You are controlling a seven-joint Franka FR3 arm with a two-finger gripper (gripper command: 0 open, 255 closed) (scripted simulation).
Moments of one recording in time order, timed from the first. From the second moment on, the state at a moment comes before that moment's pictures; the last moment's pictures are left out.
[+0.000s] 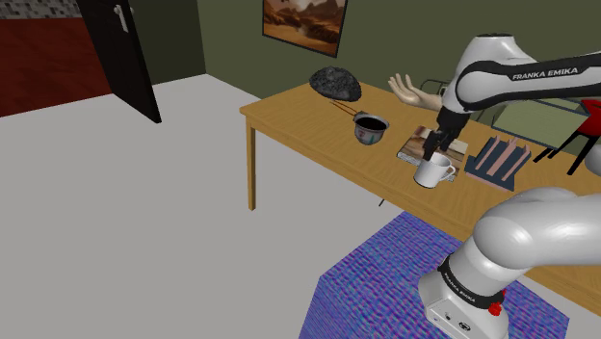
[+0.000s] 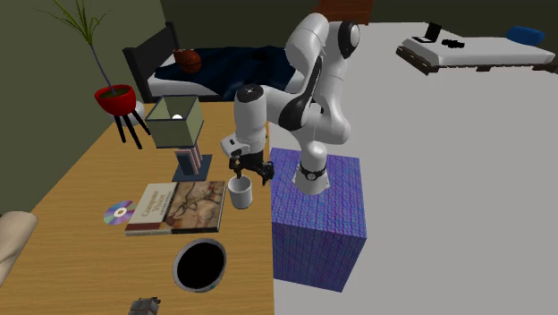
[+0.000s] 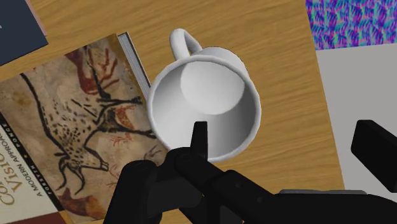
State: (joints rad) arm -0.20 -0.73 -0.39 -2.74 -0.38 2.02 -0.24
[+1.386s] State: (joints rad) arm -0.22 -0.65 -0.45 -2.81 -0.43 2.17 -0.25
